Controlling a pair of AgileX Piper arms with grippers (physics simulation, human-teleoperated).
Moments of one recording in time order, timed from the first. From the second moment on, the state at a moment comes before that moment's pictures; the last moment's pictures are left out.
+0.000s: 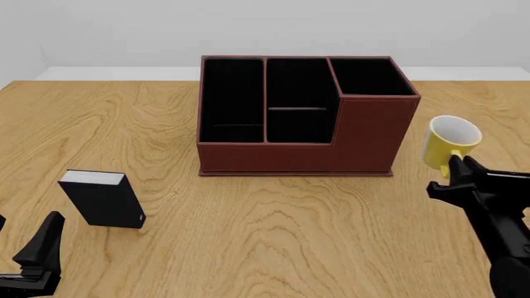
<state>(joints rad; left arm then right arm) 0.00 0.01 0.00 0.00 0.00 -0.13 1.45 -0.19 -1.13 -0.01</state>
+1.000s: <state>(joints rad) 0.00 0.01 0.00 0.00 0.00 -0.14 1.60 -0.20 -1.21 0.00</state>
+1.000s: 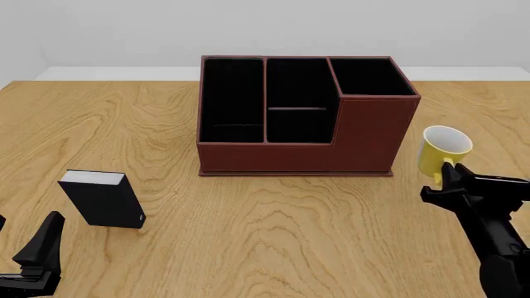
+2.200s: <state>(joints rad) 0.00 0.01 0.00 0.00 0.00 -0.14 1.73 -0.25 -1.22 0.01</state>
